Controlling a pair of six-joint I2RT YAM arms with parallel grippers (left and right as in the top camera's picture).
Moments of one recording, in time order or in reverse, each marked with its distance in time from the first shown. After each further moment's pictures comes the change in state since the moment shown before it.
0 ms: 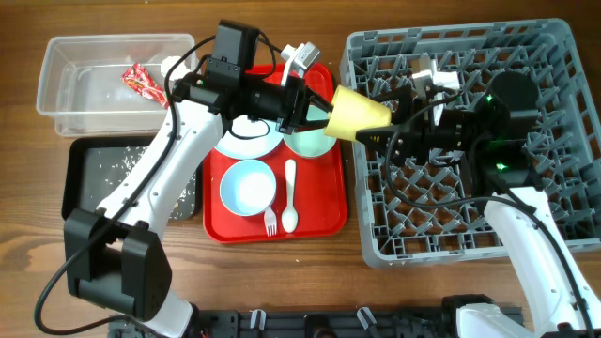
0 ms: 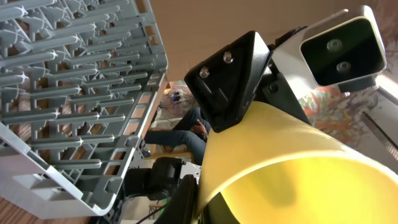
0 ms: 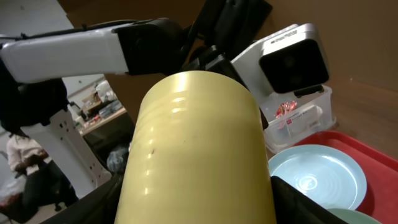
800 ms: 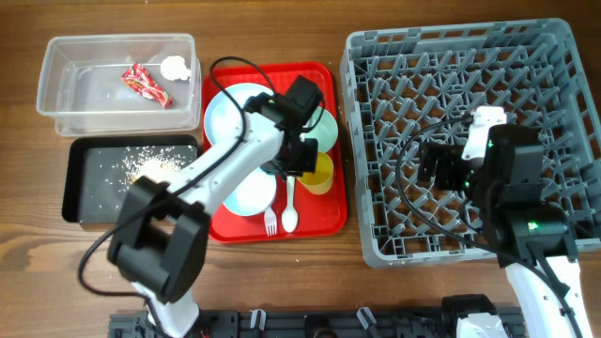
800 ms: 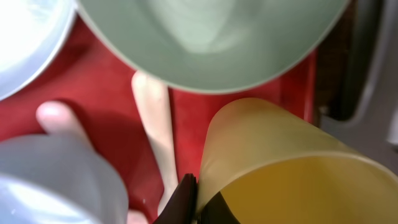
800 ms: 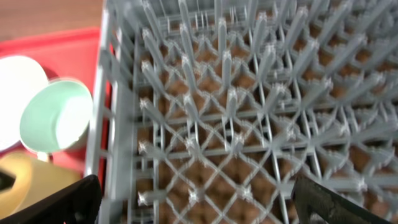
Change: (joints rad) left arm -0.228 0.136 -0.026 -0.422 -1.229 0.069; right arm 0.006 -0.328 -0.008 -0.904 1.318 -0.145
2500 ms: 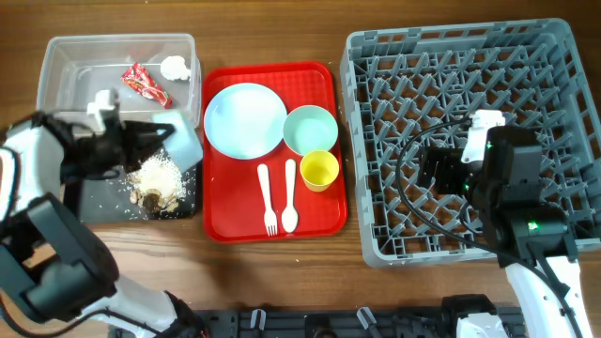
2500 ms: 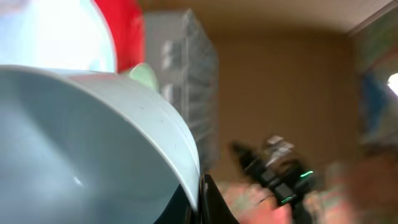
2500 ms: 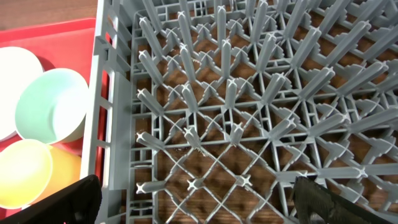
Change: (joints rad) left arm 1.081 -0.075 -0.126 -0.385 1.170 0.880; right arm 0.000 0.000 0.000 -0.054 0.000 0.000
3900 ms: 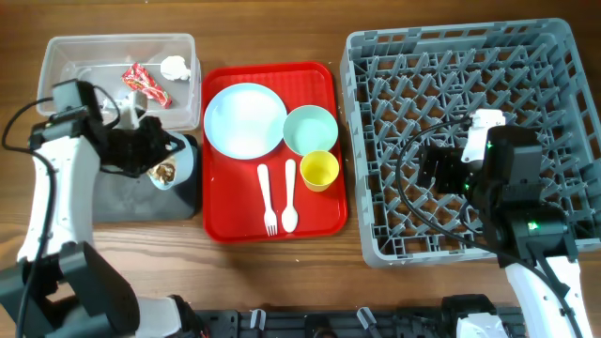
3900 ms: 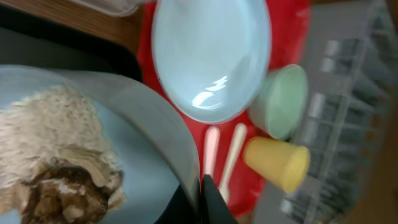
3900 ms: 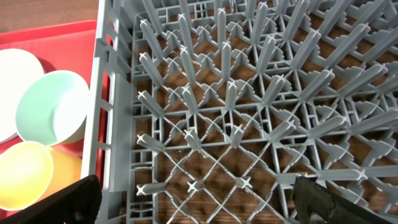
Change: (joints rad) left arm -0.174 -0.207 -0.100 0.390 -0.628 -0.512; right arm 0.000 0.000 0.000 0.006 0.000 0.000
